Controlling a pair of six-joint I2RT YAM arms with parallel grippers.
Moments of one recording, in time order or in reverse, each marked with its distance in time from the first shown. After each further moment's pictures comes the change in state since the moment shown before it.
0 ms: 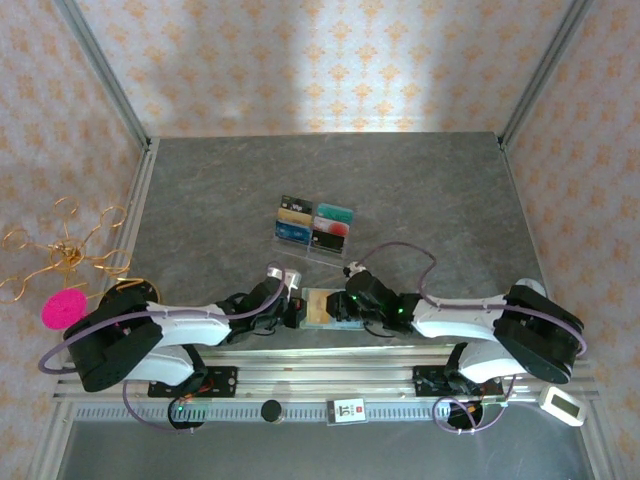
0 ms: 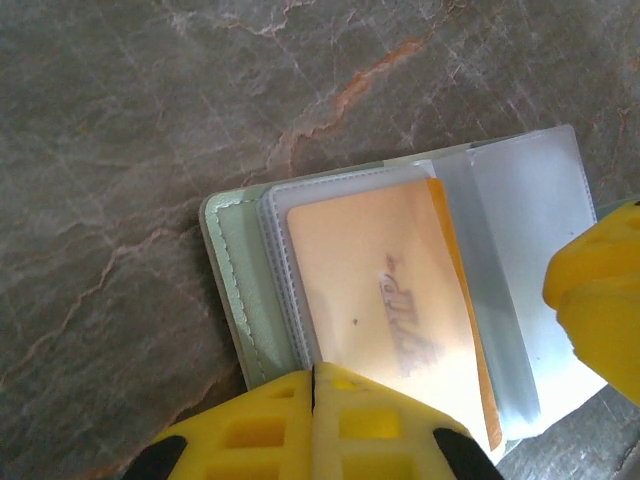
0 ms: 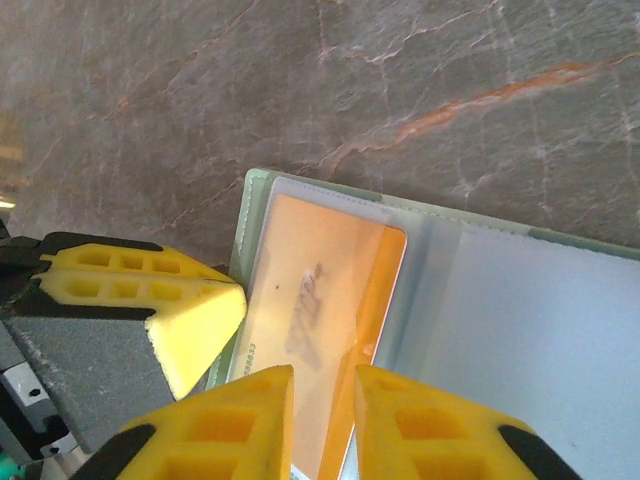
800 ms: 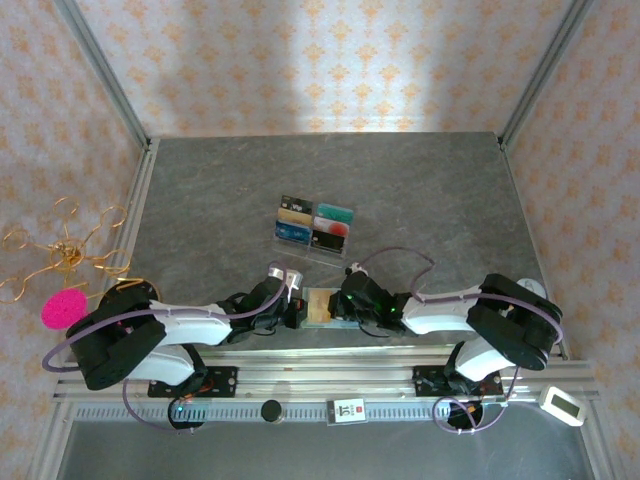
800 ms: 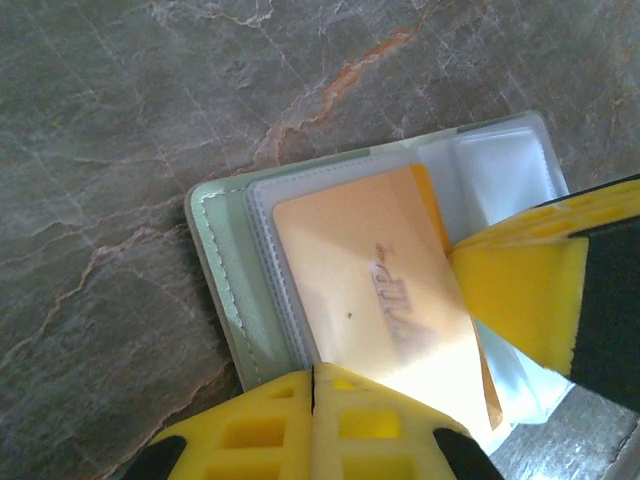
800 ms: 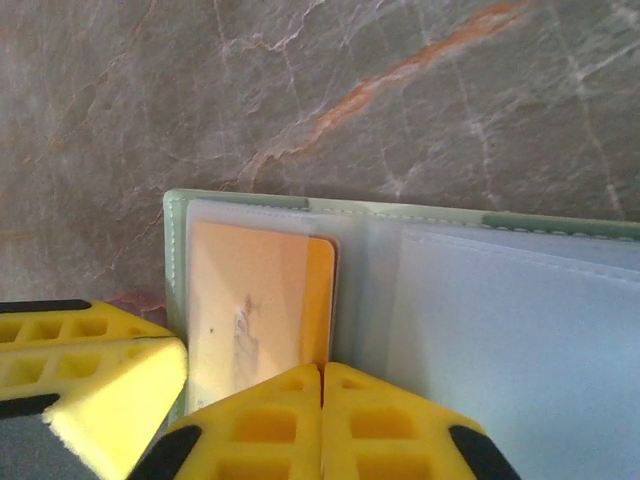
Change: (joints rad) left arm 0.005 0.011 -0.007 0.027 0.033 0.005; right arm -0.017 0.128 -0.004 0.094 0.002 0.136
